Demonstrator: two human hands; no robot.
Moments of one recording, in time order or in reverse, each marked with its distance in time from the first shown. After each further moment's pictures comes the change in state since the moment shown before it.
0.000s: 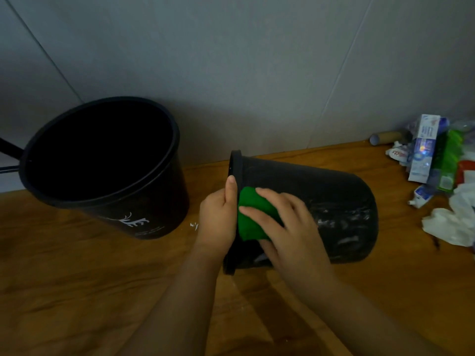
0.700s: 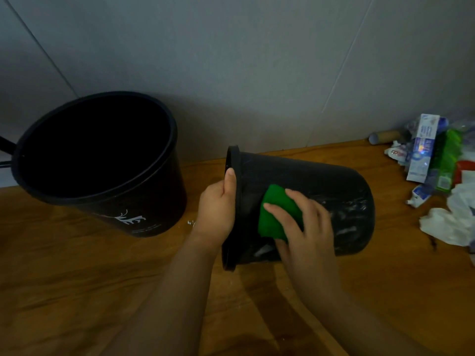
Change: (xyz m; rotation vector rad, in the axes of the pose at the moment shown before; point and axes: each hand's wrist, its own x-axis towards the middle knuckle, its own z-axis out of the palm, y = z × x) left_hand 0.013 0.000 0.001 -0.005 -0.059 -0.072; right_hand -0.018 0.013 0.014 -0.087 0.158 0.157
